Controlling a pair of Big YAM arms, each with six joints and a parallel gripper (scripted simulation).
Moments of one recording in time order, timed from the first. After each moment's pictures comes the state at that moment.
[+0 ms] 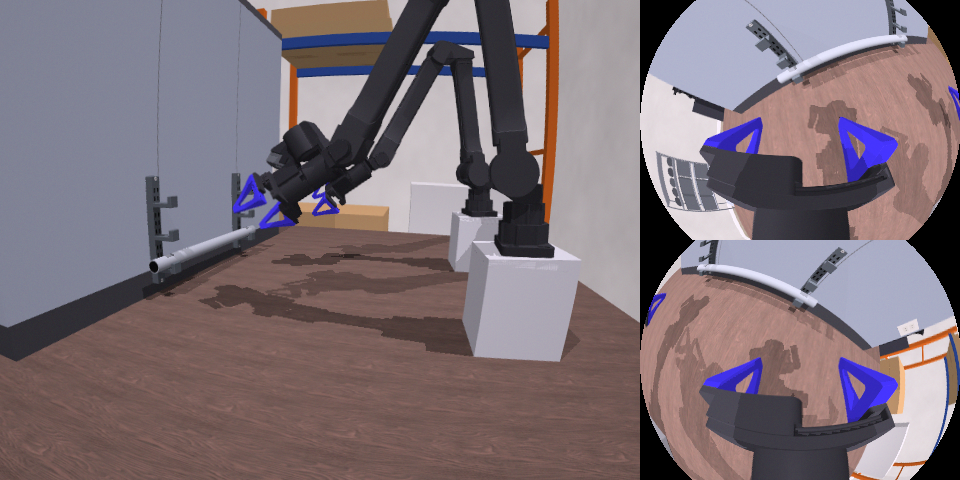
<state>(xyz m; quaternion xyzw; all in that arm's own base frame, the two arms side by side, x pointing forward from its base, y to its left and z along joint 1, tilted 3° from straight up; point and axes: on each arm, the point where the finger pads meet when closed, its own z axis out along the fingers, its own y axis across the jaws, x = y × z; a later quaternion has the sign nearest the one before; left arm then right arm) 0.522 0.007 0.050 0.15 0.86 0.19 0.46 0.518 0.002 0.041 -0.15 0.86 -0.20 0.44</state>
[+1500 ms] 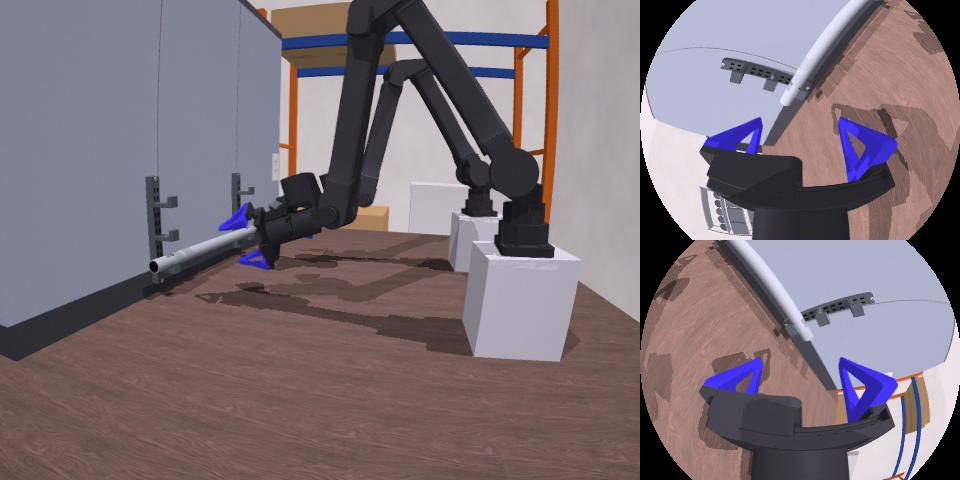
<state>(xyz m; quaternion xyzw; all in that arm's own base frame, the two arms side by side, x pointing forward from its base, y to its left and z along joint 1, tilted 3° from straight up) 0.575 0.004 -0.011 0.33 0.72 0.37 0.48 0.603 0.018 0.000 -0.31 0.73 -0.39 0.47</state>
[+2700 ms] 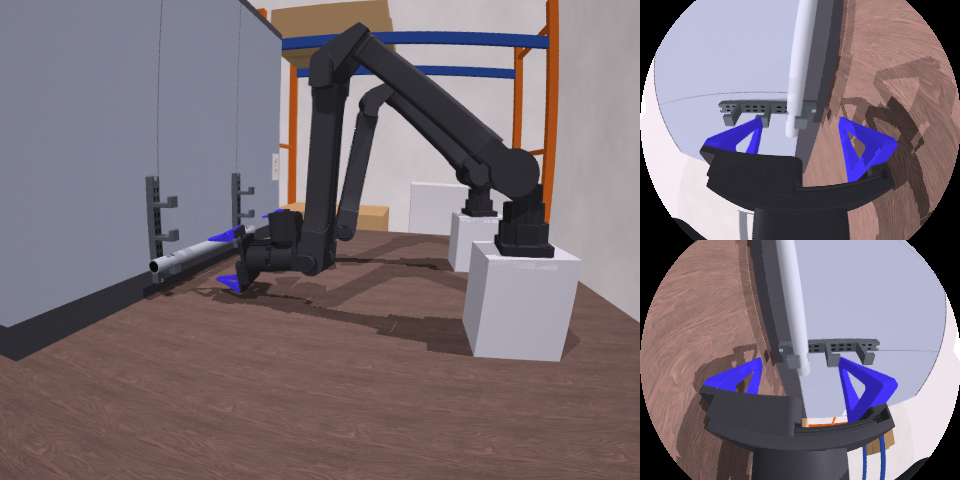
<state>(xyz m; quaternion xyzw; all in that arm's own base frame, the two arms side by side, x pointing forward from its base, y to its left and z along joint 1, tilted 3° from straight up) 0.635 -0.008 -0.050 0.44 0.57 0.49 0.49 0.671 0.039 -0.038 -0.42 0.58 -0.51 0.48</state>
